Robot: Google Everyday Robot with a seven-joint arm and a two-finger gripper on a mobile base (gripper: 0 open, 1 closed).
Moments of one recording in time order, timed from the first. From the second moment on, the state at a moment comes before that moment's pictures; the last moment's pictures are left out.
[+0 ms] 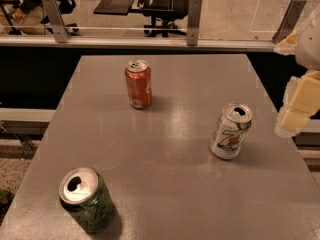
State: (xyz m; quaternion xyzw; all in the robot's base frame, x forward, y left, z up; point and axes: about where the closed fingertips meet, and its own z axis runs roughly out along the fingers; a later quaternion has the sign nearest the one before) arm 0.438 -0.217 0.976 -0.60 0.78 -0.03 0.16
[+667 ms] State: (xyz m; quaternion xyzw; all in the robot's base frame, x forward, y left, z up) arm 0.456 -0.199 0.987 -0.60 0.78 -0.02 0.18
